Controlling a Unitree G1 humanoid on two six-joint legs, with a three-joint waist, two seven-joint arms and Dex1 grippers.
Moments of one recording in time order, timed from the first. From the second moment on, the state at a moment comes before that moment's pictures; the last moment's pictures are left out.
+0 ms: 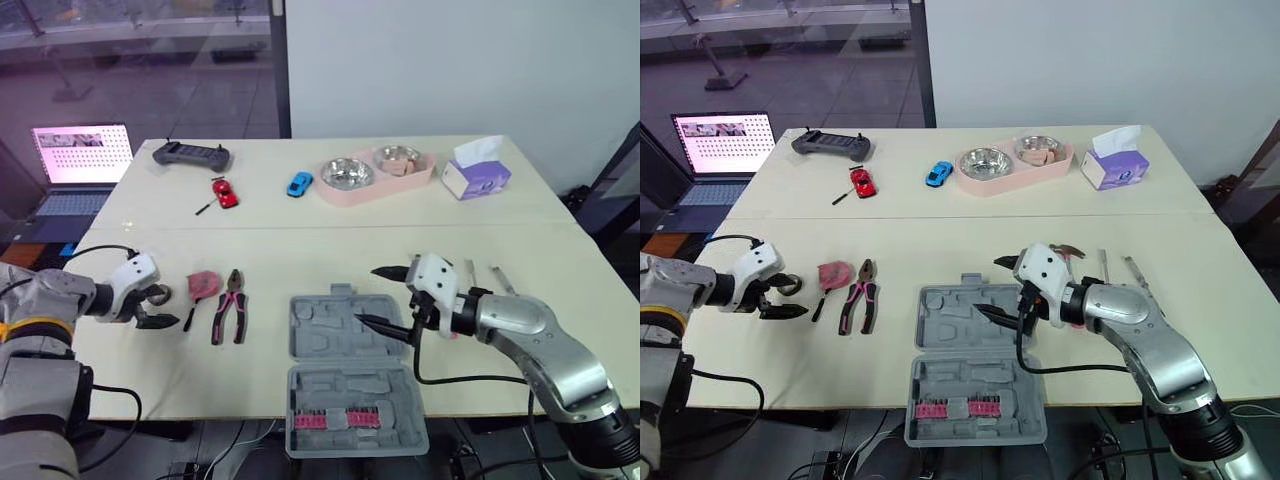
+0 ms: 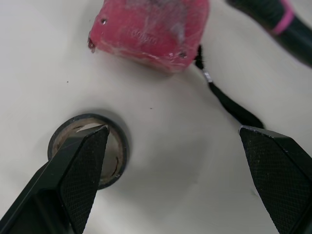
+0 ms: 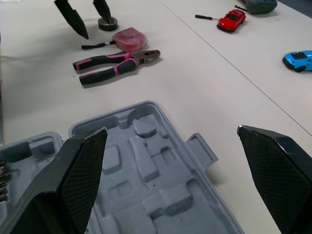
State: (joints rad) left arm -0.80 0.81 -0.11 1.30 0.16 -0.20 -1.20; right arm -0.21 -0.69 0.09 -0.46 0.36 0.52 0.79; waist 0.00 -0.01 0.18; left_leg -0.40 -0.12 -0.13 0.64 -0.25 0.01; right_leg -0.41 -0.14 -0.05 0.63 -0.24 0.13
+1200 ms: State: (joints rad) left arm -0.80 0.78 -0.02 1.32 0.16 -0.09 -1.01; right arm -0.19 -0.69 0.09 -0.50 0.37 0.55 0.74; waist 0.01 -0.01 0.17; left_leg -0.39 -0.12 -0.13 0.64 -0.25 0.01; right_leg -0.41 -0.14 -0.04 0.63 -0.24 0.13
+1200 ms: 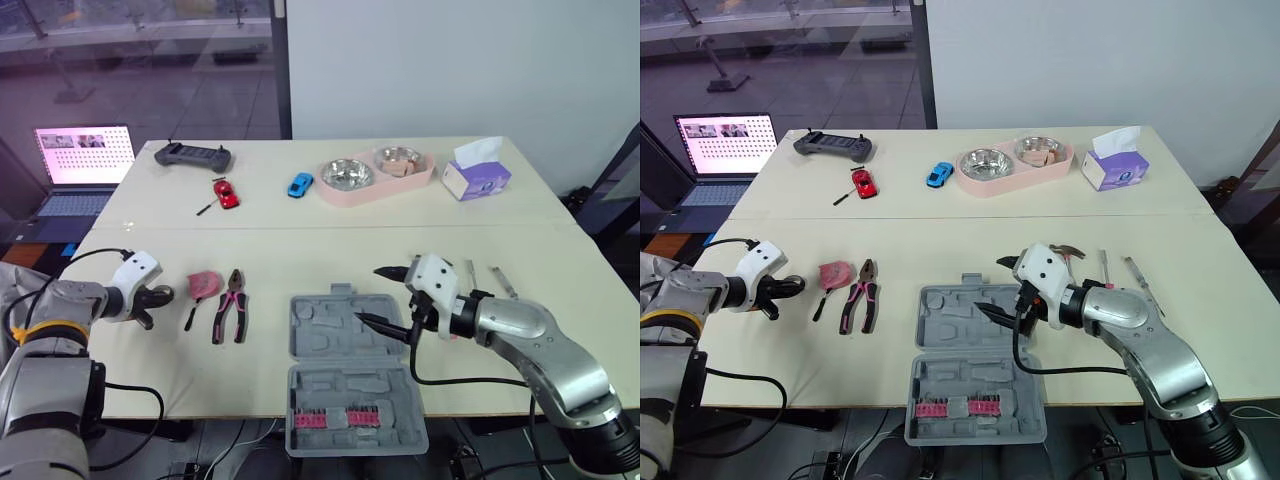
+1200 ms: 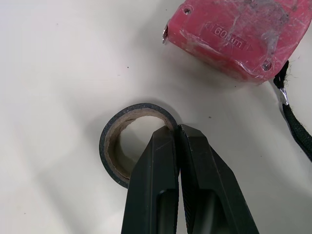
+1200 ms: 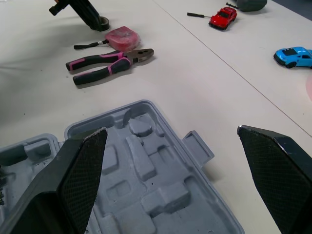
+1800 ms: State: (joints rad) left arm -0.86 0.87 0.03 1.14 0.01 -0.06 -1.51; right arm -0.22 -0.66 0.08 -0.48 0.37 0.51 0.75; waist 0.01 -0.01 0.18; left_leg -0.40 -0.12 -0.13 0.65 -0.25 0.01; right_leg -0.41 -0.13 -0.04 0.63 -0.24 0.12
